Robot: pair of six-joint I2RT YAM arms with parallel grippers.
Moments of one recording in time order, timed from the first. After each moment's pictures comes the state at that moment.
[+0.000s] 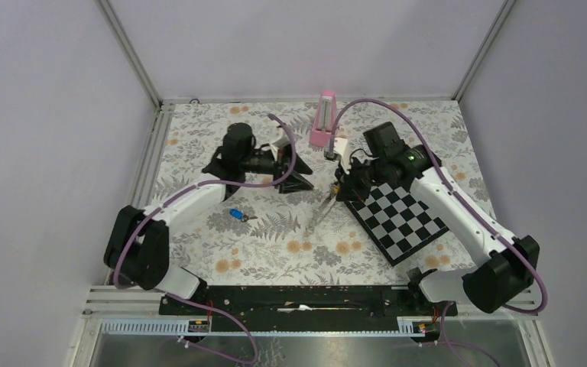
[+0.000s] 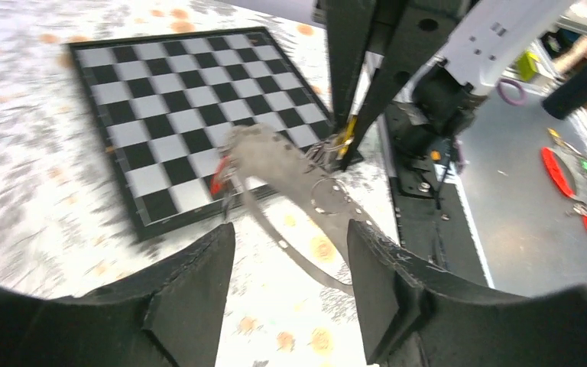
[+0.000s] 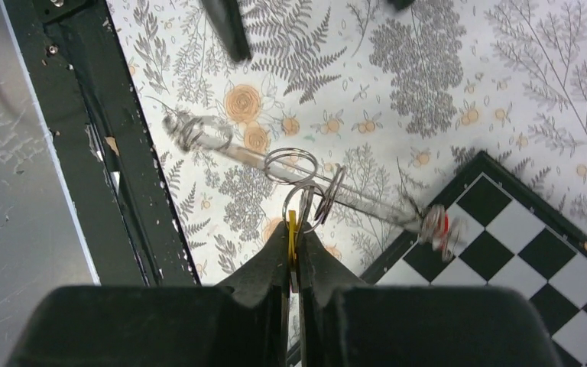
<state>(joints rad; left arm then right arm) -0.52 1.50 1.00 0.29 1.11 -0.08 0.50 1.31 1.25 -0.92 -0.61 -0.48</state>
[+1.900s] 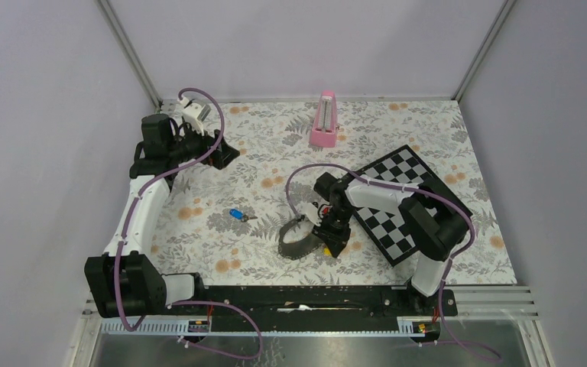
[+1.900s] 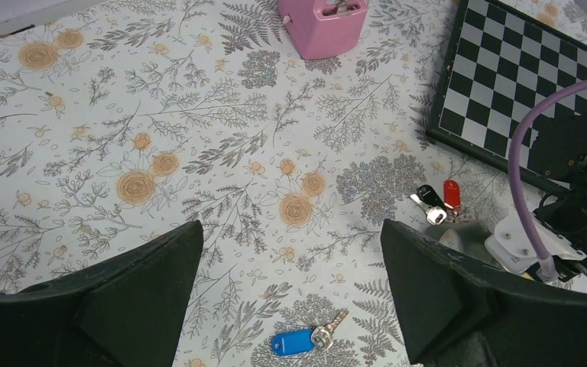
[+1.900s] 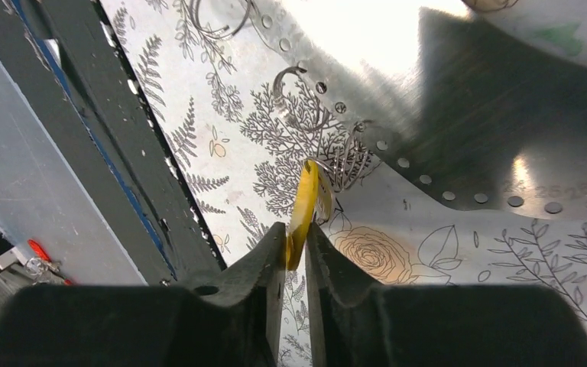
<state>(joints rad) 0.07 1.25 1.07 -0.30 0.75 0.12 0.75 1.79 1.07 -0.91 -0.53 -0.52</state>
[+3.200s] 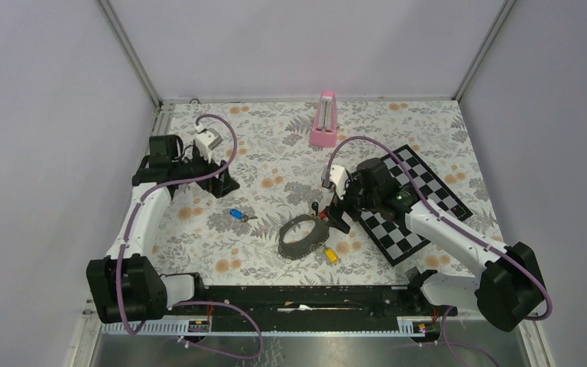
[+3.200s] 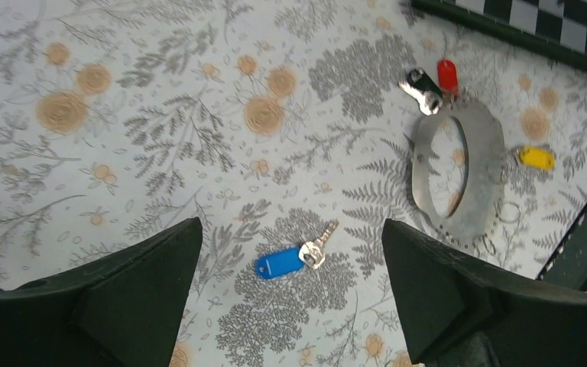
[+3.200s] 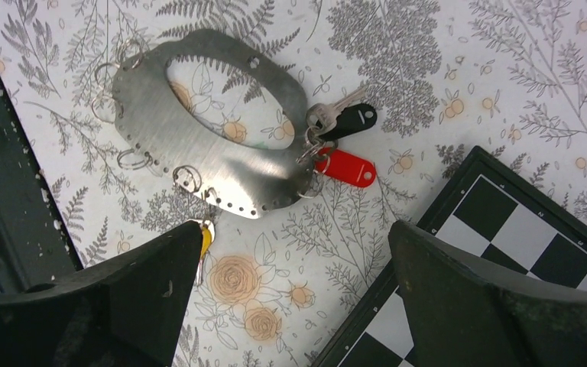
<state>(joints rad) 0.08 1.22 0.99 -0.54 0.80 0.39 0.61 1.21 0.80 -0.40 -0.43 -0.41</state>
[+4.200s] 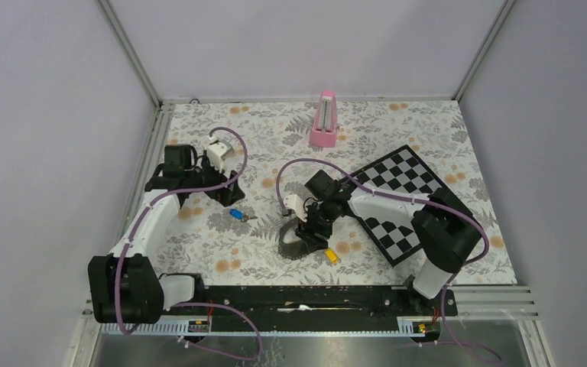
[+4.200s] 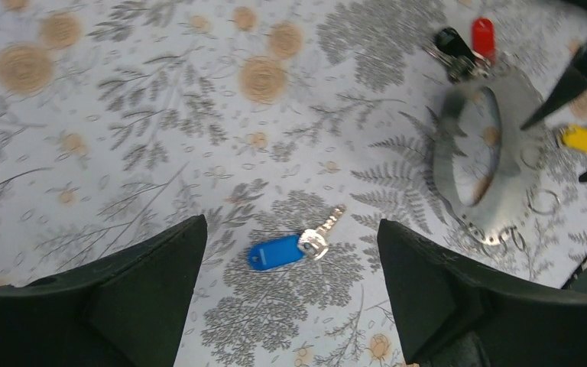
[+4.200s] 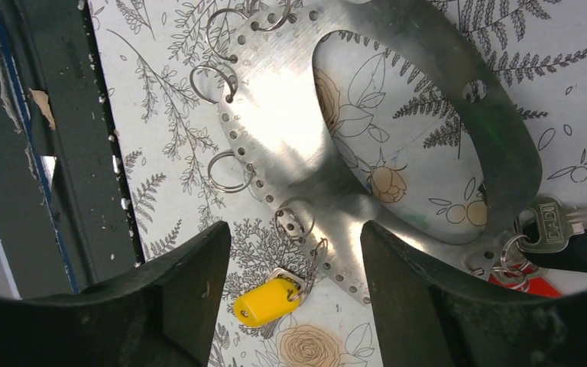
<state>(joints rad) -0.04 1.20 0.84 -0.49 0.69 0.43 0.83 1.68 1.01 -0.54 -0.54 -0.50</state>
